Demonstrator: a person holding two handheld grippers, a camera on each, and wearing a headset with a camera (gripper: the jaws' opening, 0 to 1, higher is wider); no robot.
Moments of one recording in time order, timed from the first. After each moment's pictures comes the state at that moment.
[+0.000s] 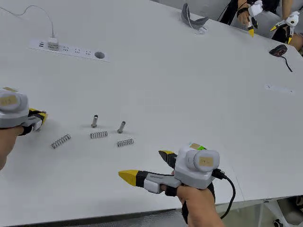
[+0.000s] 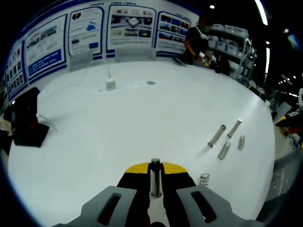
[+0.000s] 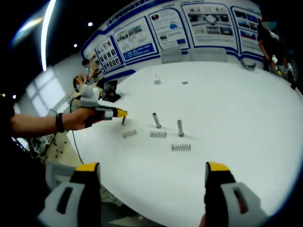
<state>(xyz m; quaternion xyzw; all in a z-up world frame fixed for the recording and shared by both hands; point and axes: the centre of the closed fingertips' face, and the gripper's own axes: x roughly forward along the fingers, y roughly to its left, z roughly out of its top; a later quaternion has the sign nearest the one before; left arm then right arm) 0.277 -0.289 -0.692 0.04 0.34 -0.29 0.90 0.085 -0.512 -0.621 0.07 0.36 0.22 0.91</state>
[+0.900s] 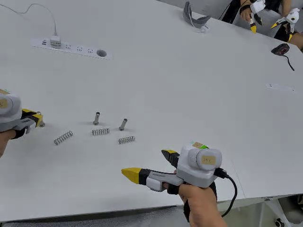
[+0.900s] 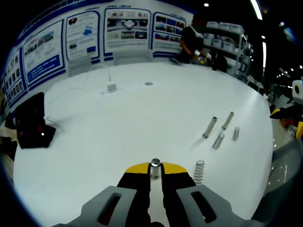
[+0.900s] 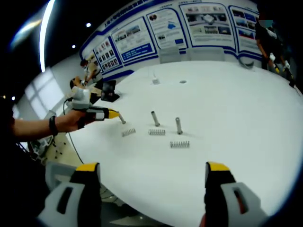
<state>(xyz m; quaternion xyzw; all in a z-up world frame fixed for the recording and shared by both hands) 0.254 -0.276 -0.681 0.07 0.33 -0.29 0.90 0.080 -0.515 -0.623 0.07 0.36 0.21 0.91</state>
